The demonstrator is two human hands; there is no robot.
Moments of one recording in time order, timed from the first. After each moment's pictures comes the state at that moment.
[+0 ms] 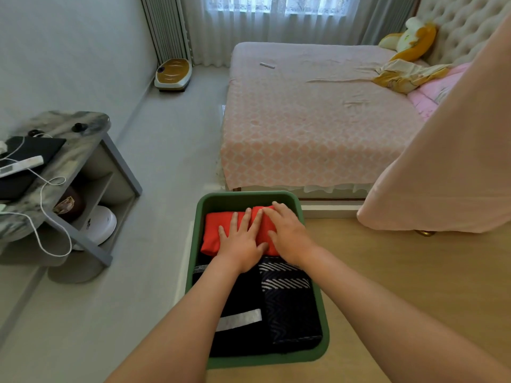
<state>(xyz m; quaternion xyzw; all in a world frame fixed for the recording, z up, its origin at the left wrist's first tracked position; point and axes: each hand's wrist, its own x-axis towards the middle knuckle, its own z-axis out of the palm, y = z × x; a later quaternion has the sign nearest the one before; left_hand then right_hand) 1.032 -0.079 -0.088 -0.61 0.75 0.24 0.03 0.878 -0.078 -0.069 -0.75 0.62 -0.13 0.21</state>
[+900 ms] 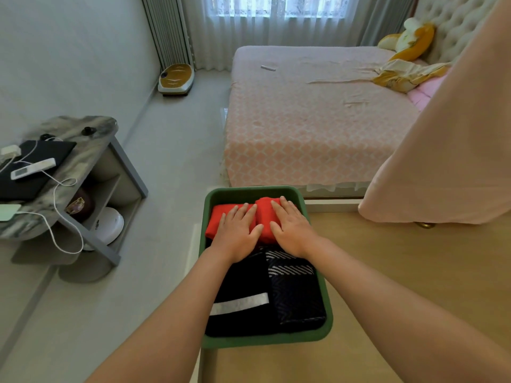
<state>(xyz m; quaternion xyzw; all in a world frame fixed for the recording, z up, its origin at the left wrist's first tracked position) 1.061 -0.066 -0.067 -0.60 0.76 0.25 -0.09 0.886 -0.063 -0.055 -0.72 0.64 -0.06 0.26</state>
